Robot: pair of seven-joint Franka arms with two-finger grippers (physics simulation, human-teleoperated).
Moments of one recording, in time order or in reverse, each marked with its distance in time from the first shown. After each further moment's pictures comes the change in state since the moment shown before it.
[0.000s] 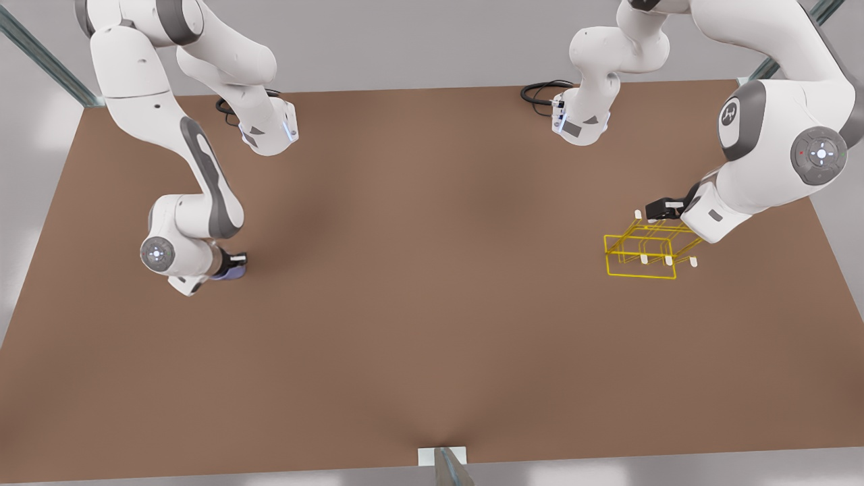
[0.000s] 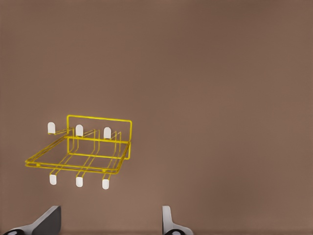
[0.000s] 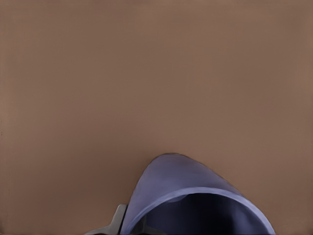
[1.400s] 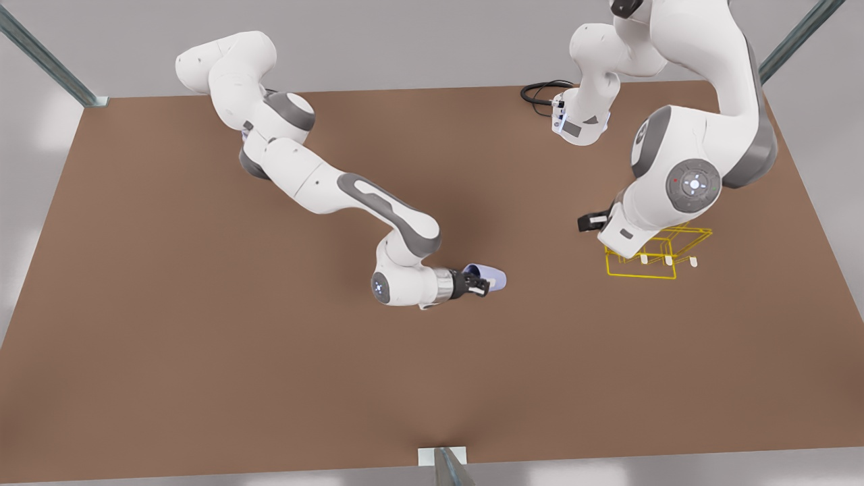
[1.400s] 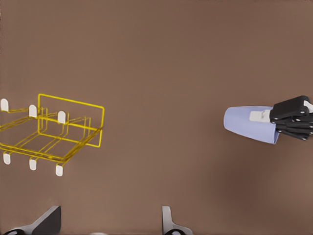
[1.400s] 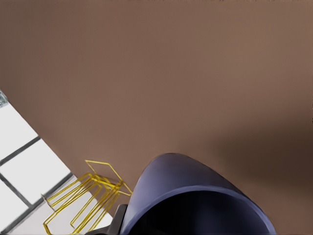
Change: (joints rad) left arm -0.189 0.087 -0.007 0.009 -0.001 0.001 -0.321; right arm 0.574 0.975 0.507 1.232 0.497 0.248 0.900
